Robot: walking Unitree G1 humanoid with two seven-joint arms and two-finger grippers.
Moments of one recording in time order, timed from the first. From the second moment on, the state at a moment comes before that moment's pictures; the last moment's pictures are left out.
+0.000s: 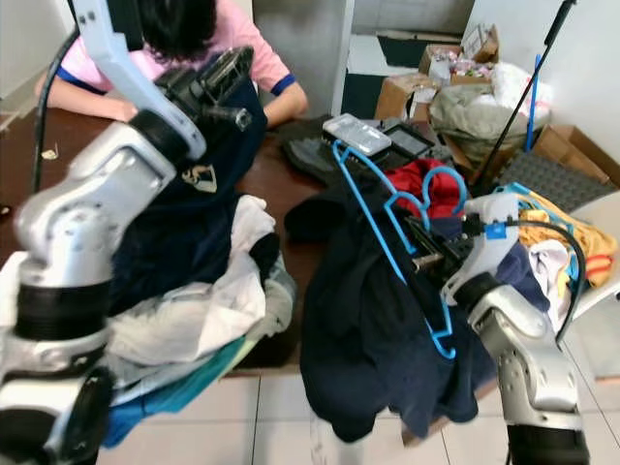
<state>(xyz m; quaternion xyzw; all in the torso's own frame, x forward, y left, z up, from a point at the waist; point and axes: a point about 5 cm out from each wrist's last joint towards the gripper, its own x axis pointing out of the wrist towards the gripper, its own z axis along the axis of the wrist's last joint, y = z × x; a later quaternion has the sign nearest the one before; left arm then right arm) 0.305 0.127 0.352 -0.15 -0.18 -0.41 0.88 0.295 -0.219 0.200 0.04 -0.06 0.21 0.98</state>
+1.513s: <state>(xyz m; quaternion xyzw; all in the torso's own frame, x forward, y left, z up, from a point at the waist) 0.195 0.221 0.231 0.07 0.22 -0.44 0.87 0.294 -0.223 0.191 0.04 -0.04 0.22 0.97</state>
